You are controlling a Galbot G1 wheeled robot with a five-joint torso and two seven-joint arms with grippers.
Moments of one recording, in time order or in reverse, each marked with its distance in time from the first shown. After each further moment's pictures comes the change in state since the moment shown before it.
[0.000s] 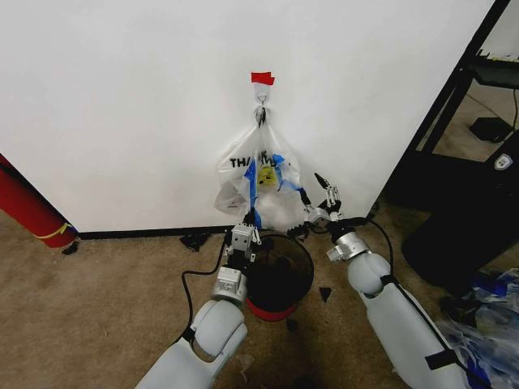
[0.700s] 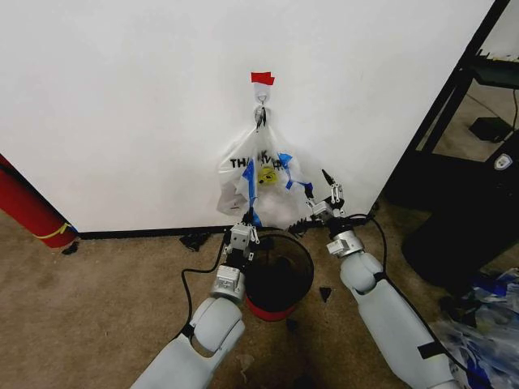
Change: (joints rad) left arm -0.034 0.015 0.004 0.045 -0.015 -0.025 0.006; right arm 0.069 0.037 -0.033 -0.079 0.109 0.040 0.079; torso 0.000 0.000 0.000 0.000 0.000
